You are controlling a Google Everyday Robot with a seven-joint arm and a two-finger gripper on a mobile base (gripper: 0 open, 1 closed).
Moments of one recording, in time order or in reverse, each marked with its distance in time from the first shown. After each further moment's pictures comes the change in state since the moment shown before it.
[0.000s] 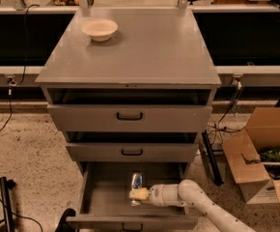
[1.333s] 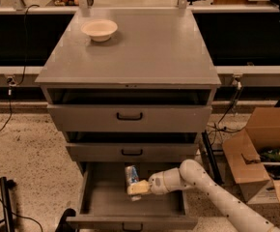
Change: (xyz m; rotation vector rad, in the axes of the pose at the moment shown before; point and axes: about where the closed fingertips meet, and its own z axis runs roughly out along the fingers) arm 0.007 -0.066 -0.035 0.073 -0.190 -0.223
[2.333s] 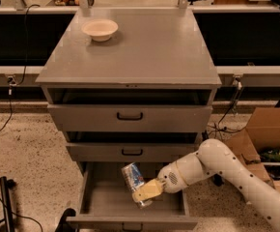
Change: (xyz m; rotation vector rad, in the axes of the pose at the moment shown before) arm -0.038 -0.185 -0.119 0.023 -0.175 -0.246
